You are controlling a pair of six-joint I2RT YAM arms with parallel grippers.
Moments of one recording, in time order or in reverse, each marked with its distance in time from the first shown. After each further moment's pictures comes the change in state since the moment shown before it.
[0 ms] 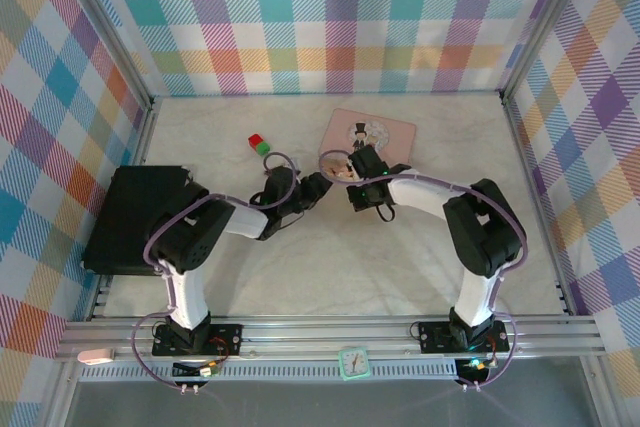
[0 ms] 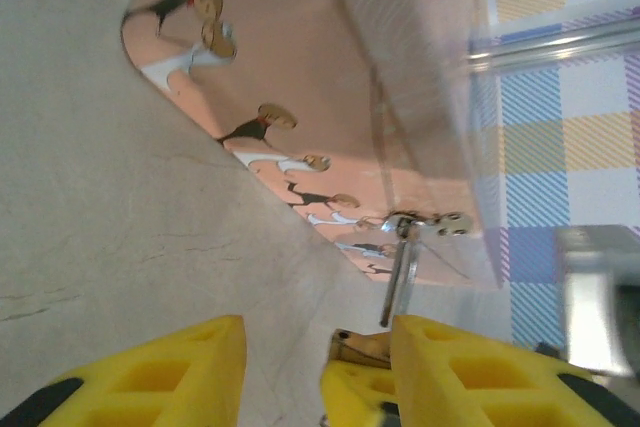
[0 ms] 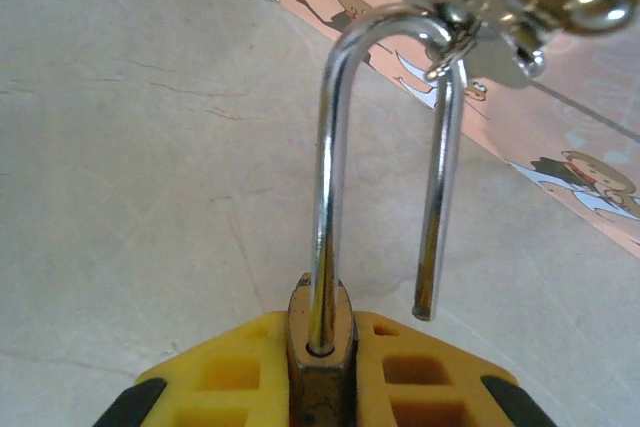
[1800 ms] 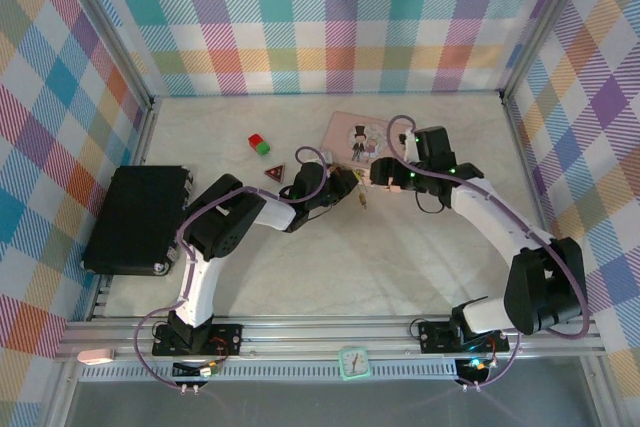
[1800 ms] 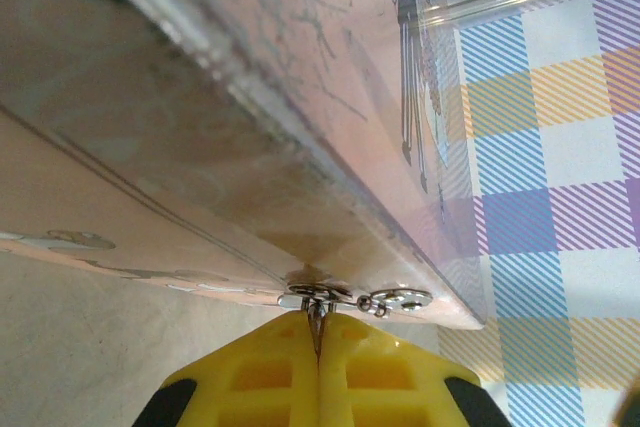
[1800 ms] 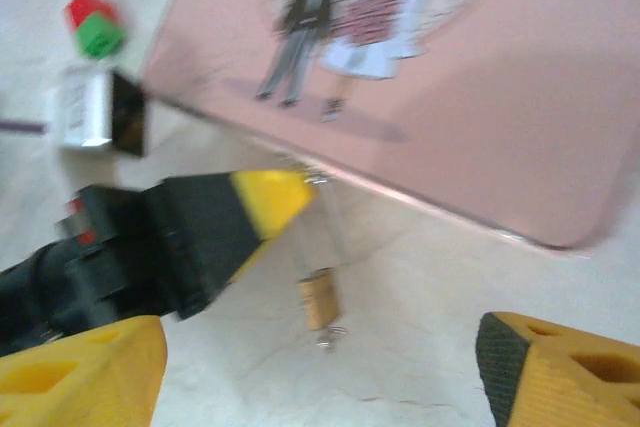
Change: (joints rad) left arm -0.093 0.195 0.245 0.034 -0.019 0.021; right arm -0.262 -0.425 -0.128 -0.028 -0.249 0.210
